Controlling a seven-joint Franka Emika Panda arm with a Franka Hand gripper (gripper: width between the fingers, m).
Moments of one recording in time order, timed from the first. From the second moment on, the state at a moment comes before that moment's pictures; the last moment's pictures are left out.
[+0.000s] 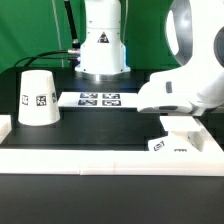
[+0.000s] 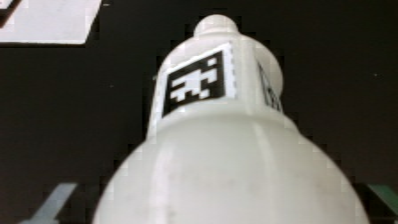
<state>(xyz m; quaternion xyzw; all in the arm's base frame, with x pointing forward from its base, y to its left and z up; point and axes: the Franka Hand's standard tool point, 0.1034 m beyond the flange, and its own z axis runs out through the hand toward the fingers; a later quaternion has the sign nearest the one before) 0.442 0.151 0.008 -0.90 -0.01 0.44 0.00</state>
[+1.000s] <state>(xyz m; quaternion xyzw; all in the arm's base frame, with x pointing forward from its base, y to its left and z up) 0.480 0.130 0.086 -0.91 -0.05 0.42 0.04</state>
